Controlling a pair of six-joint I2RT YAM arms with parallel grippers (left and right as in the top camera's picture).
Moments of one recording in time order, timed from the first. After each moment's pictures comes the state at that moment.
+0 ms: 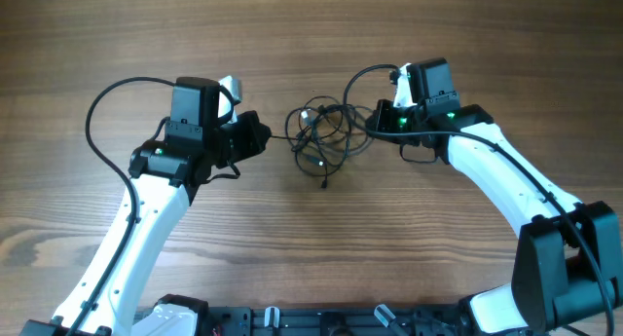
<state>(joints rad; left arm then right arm) -0.22 1.31 0.98 -0.58 0.34 -0.58 0.28 1.65 1.05 -0.41 -0.38 0.50</state>
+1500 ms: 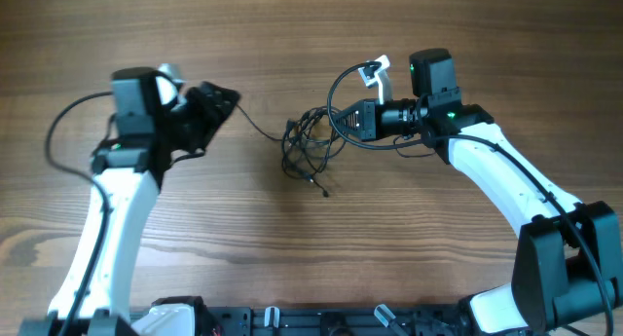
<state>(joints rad) 0.00 1.37 0.98 -0.45 0.52 -0.81 0.28 1.65 1.05 -0.23 -0.95 0.31</state>
